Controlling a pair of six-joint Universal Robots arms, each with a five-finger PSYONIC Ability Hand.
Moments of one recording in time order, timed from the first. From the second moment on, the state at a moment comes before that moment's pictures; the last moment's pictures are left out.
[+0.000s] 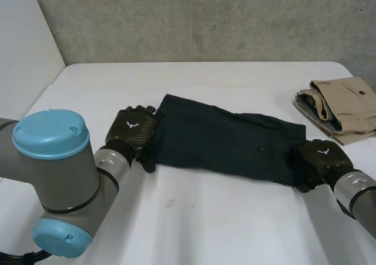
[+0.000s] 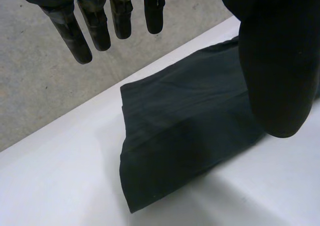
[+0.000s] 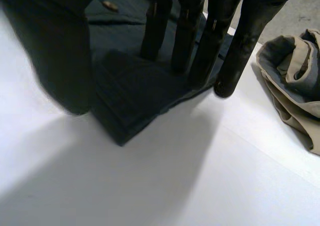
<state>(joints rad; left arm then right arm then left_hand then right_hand) 4.13 -1.95 -1.64 3.35 -1.65 3.33 1.62 -1.24 1.96 -0.28 1.26 2.74 0.19 0.20 0.21 0.20 0.05 0.62 0.75 0.73 0.73 0.53</state>
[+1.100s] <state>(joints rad) 4.21 -1.84 -1.59 3.37 -1.67 3.33 2.30 -0.94 1.44 -0.27 1.19 2.13 0.19 0.20 0.21 0.20 0.05 0.35 0.40 0.43 0.43 0.26</state>
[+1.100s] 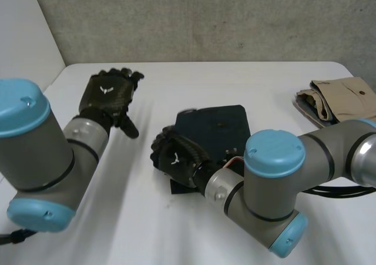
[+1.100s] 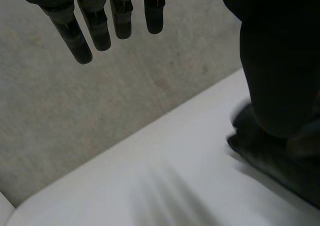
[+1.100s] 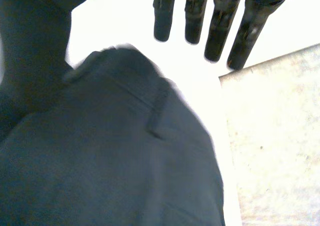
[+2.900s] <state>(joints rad) 4.06 -1.81 -1.27 3.00 -1.65 3.22 1.89 -1.38 1.45 0.10 1.46 2.97 0.19 0.20 0.21 0.20 0.05 0.17 0.22 0.21 0.23 0.07</state>
